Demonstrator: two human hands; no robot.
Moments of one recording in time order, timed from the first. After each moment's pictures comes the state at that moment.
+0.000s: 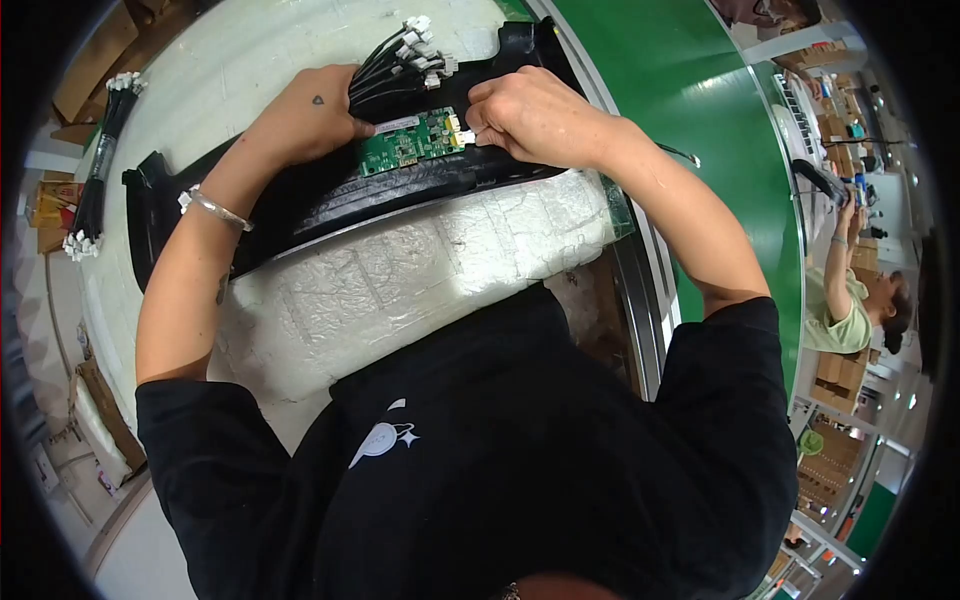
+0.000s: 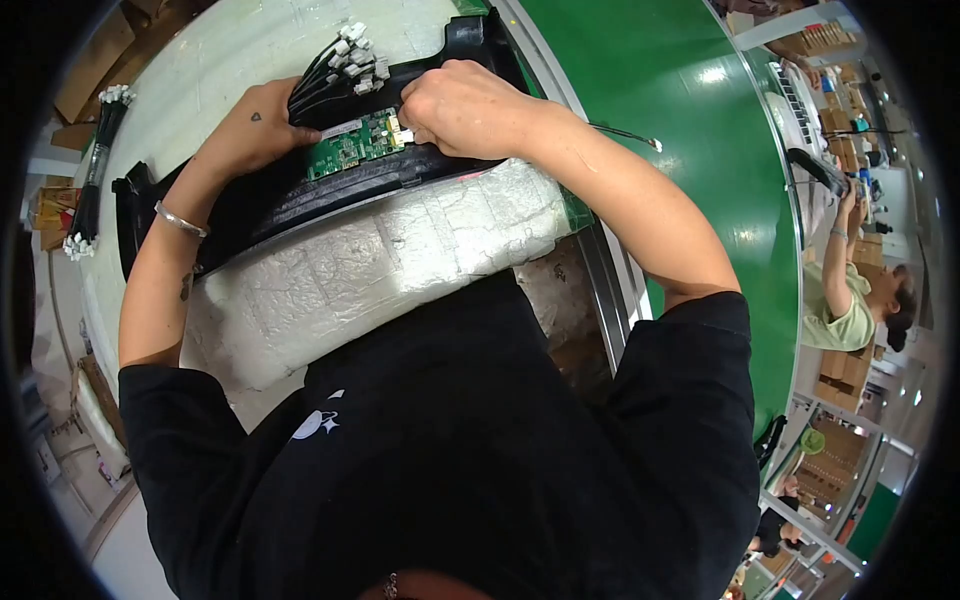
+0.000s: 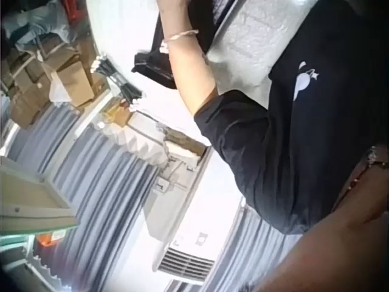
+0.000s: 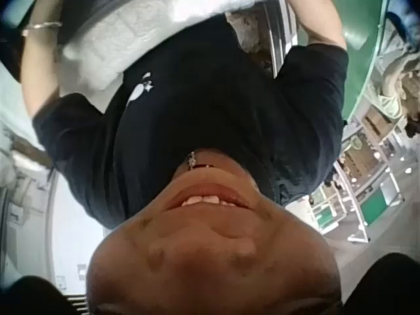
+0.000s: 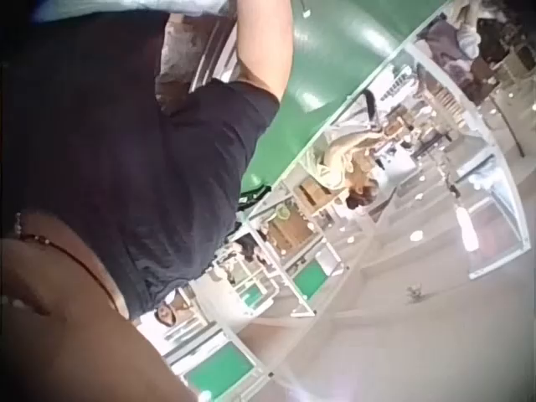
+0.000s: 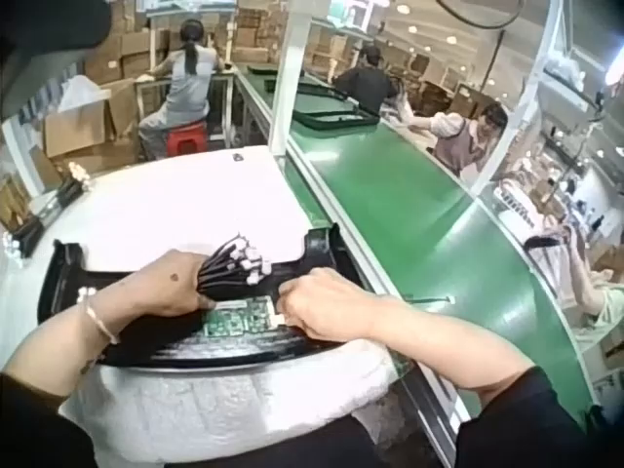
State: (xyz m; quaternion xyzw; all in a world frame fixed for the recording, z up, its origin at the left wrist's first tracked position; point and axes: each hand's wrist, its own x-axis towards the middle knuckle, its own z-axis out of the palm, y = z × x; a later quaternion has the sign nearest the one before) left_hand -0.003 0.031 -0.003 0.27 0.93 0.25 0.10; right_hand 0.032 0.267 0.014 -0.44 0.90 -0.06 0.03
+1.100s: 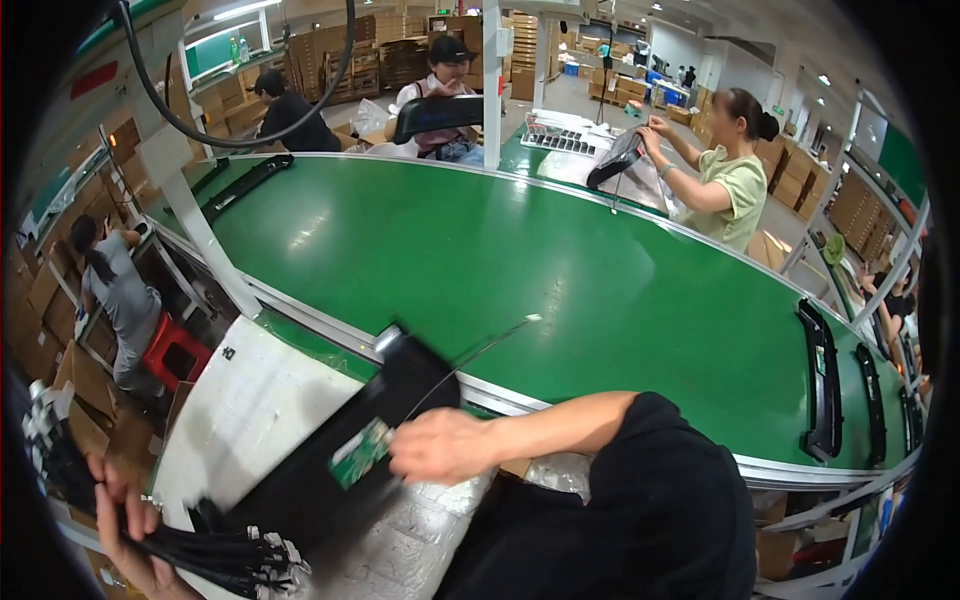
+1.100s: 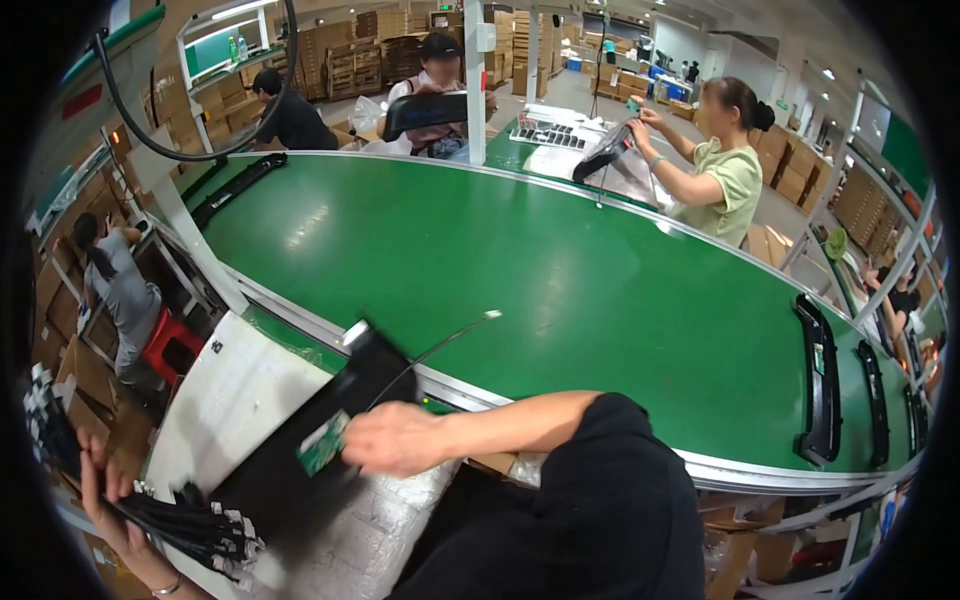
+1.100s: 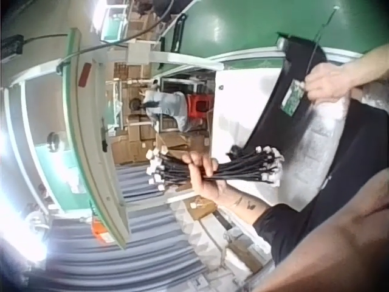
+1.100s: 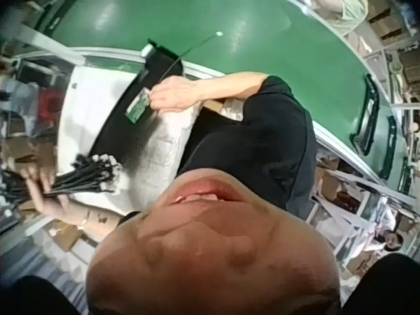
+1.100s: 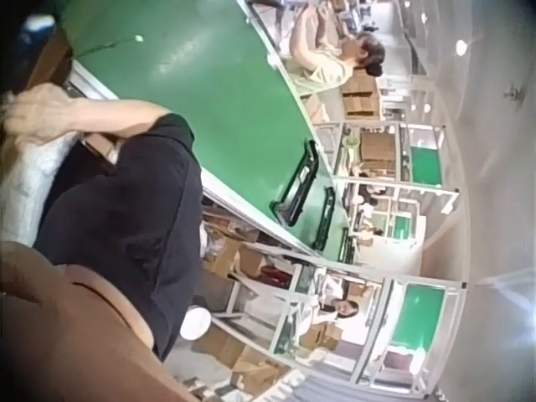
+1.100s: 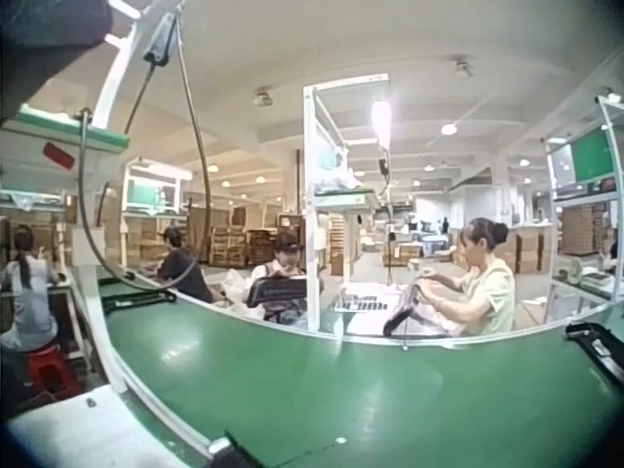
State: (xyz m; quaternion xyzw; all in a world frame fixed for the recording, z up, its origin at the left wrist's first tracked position) left_hand 0.018 -0.032 0.172 0.24 0.42 0.88 0.02; right_hand 0.114 0.306 0.028 -0.40 0.86 -0.16 -0.27
